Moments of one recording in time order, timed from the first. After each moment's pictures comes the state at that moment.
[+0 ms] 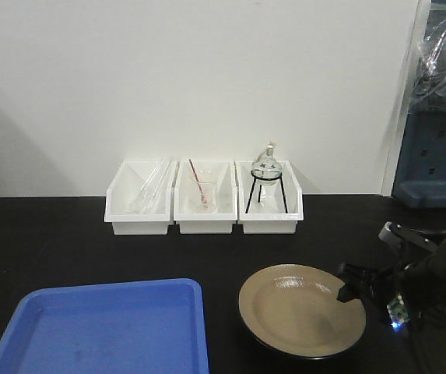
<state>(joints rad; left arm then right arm) 0.05 0.44 -0.45 -0.04 0.32 0.14 0.01 1.93 -1.33 0.45 0.49 0.04</state>
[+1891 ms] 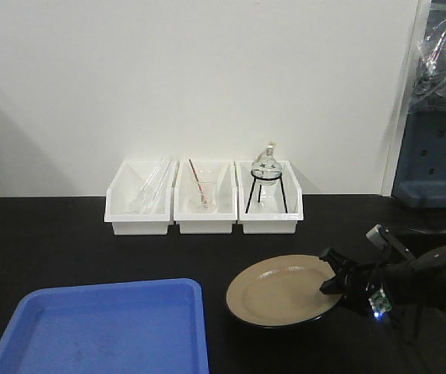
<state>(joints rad) 0.05 0.44 -0.45 -0.04 0.32 0.14 0.01 2.08 -1.41 1.01 0.43 -0.27</state>
